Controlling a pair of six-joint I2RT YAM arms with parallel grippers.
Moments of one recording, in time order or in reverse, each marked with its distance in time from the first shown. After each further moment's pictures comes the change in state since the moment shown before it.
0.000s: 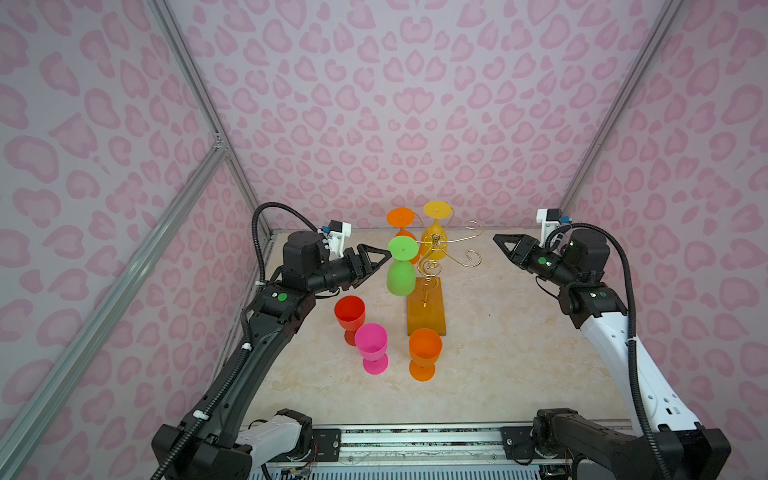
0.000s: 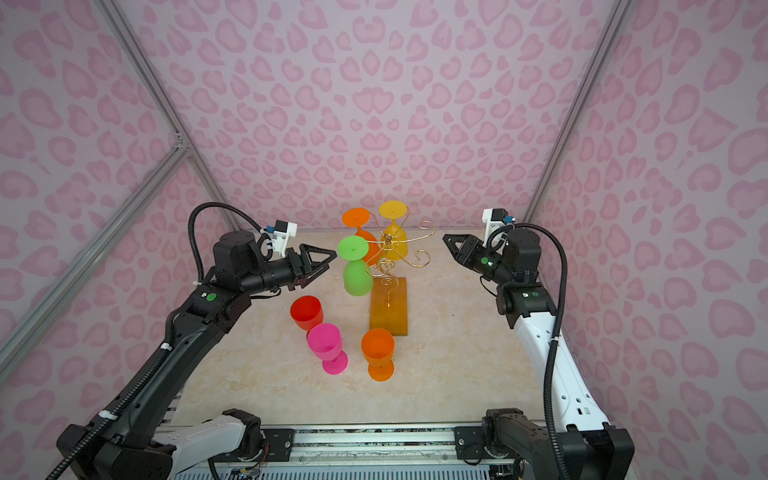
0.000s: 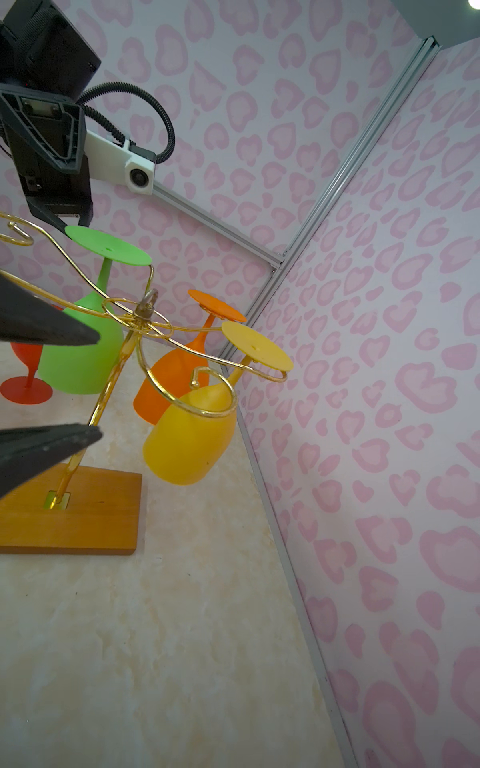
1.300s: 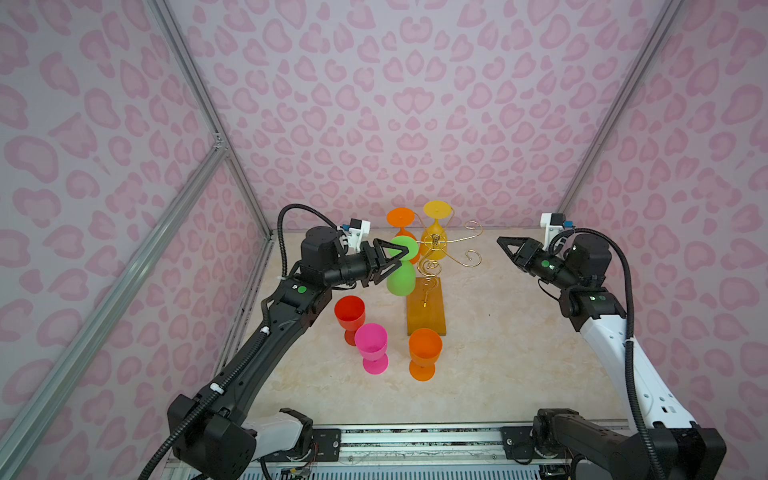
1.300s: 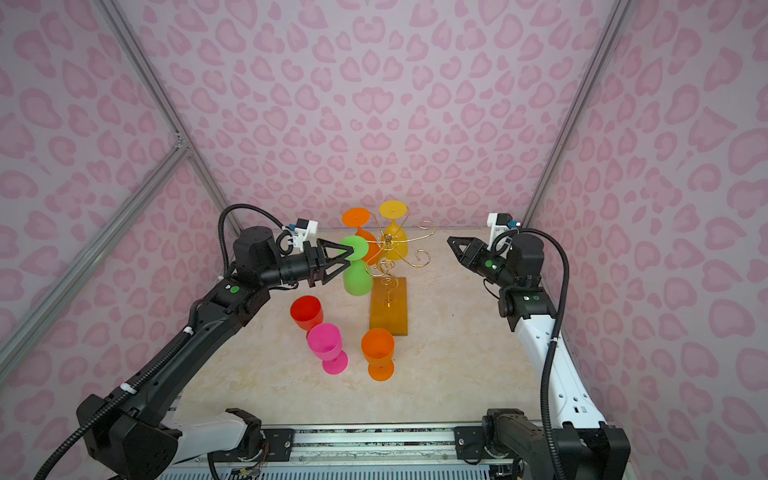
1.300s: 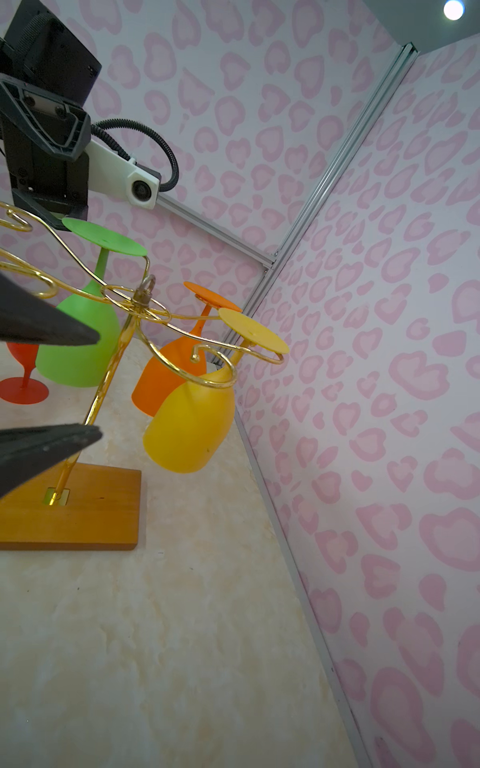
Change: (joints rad) left arm -0.086 0.092 0.015 0.146 0.043 -0.185; right arm -0.045 -0.007 -0.063 0.069 -0.037 0.034
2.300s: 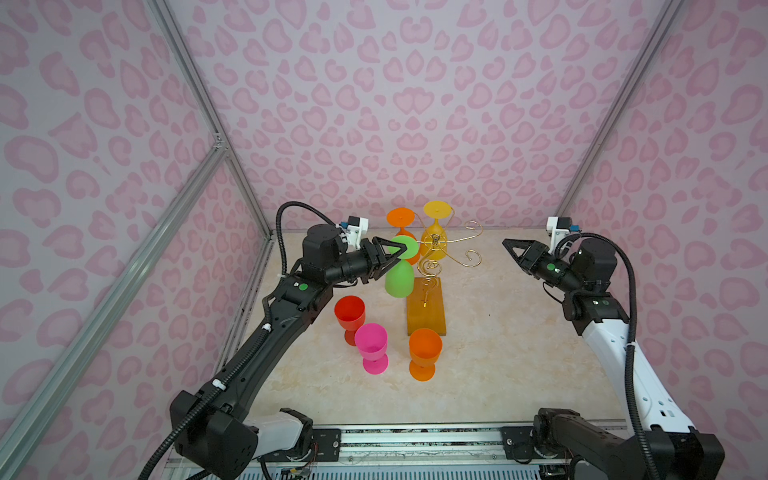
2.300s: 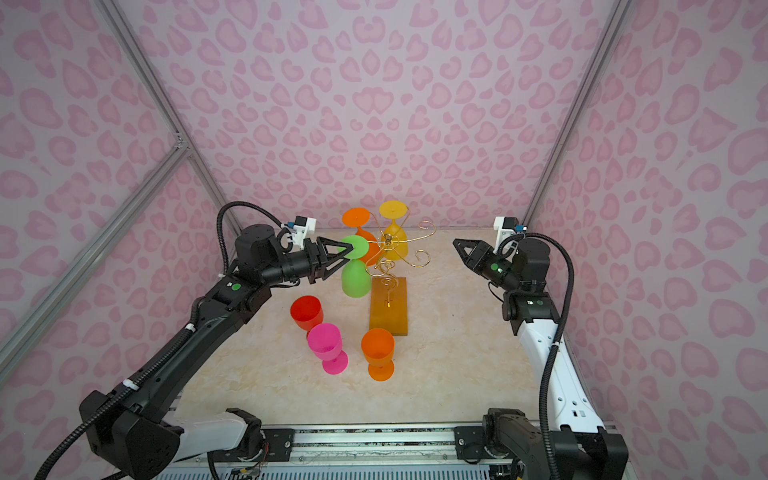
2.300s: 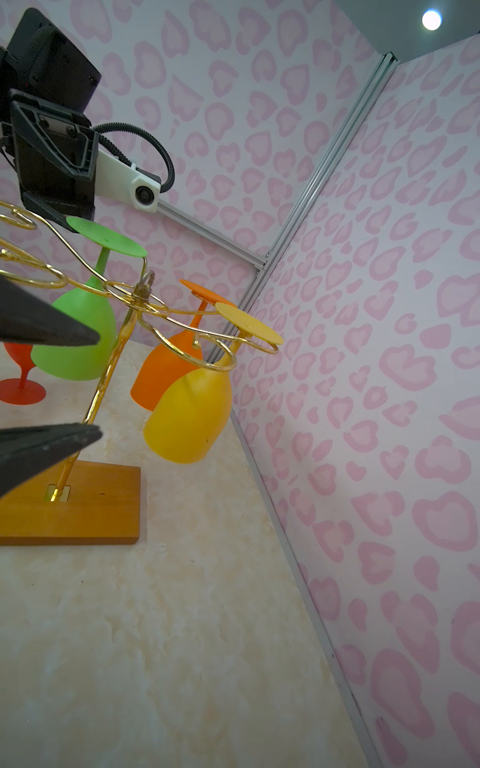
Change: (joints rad) left arm 0.001 0.014 0.015 -0.010 -0.064 0.019; right arm -0.053 -0.023 -0.042 0.035 -0.034 0.025
